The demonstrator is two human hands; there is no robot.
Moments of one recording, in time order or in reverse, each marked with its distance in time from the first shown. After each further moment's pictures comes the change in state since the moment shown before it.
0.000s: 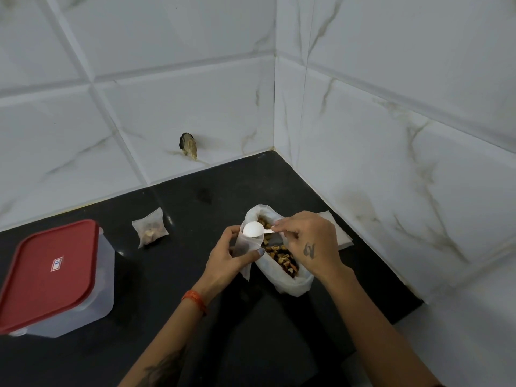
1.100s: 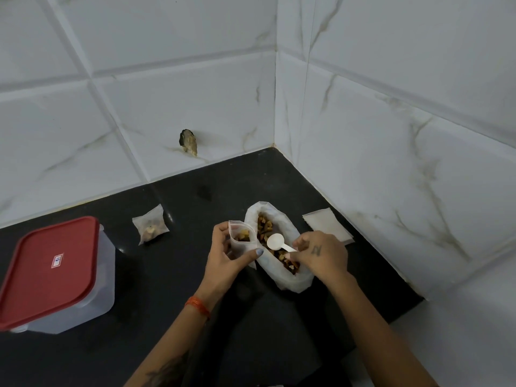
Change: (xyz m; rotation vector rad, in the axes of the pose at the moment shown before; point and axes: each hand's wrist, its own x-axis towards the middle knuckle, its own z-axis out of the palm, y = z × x) left_hand -0.010 -0.009 0.004 -0.158 0.110 0.179; right_hand -0.017 0.012 0.004 -0.103 -0.444 0.638
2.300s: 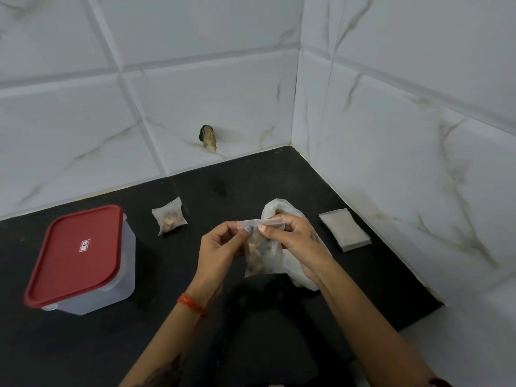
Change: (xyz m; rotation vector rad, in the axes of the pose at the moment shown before) left_hand -0.016 0.042 -0.025 -0.175 0.096 -0.064; right_hand -0.017 -0.064 0.011 1.124 -0.283 -0.226
